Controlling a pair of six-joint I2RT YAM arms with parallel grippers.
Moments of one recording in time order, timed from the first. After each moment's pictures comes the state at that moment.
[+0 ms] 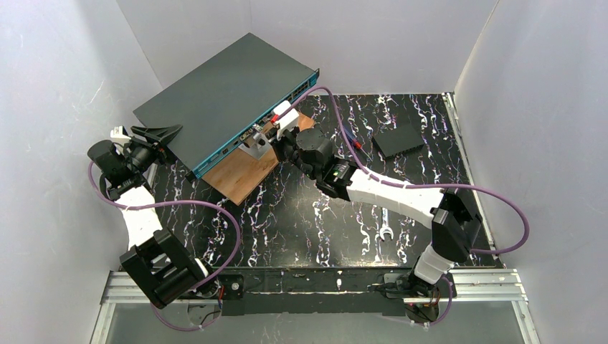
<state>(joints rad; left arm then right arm) 0.65 1.22 0.87 0.08 1.05 -1.30 1.04 1.64 1.33 0.28 0.26 -0.05</state>
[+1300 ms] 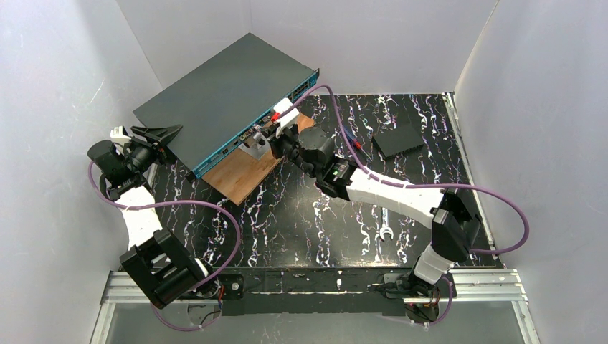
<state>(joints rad) 0.65 1.22 0.87 0.08 1.05 -1.30 1.04 1.64 1.34 0.34 0.22 -0.05</state>
